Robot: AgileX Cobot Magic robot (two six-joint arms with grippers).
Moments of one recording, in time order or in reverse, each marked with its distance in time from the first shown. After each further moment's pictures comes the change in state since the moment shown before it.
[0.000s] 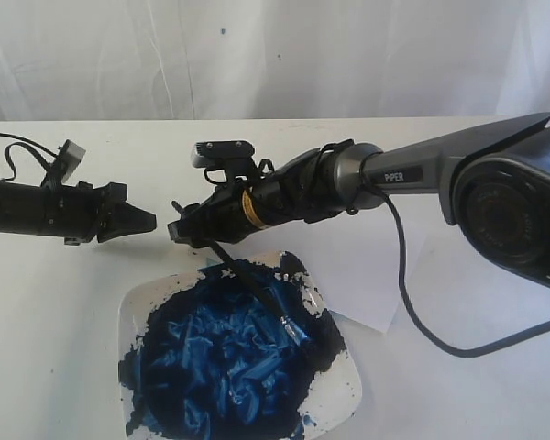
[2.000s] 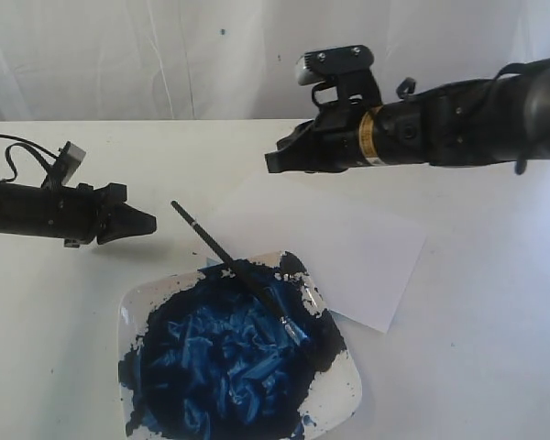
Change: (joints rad) left arm 0.000 0.000 0.000 0.017 0.000 -0.025; right arm -0.192 -0.481 0.403 0.291 0.060 -0.506
